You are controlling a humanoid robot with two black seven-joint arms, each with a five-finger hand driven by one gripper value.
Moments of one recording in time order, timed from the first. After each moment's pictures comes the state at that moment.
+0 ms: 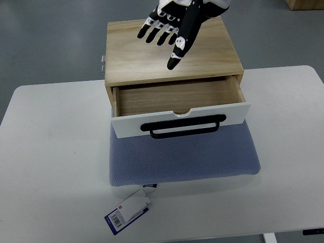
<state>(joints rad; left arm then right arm) 0.02 0.00 -0.09 -0.24 0.00 -0.03 -0.03 1.96 -0.54 -0.05 1.21 -0.05 0.57 -0.56</state>
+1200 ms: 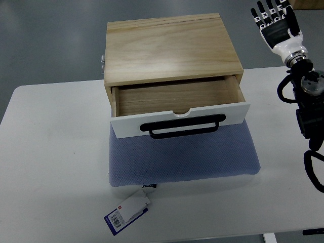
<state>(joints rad) 0.02 0.00 -0.08 -0.25 0.00 -0.03 -0.02 0.84 -0.12 1.54 0.53 -0.05 0.37 -0.05</state>
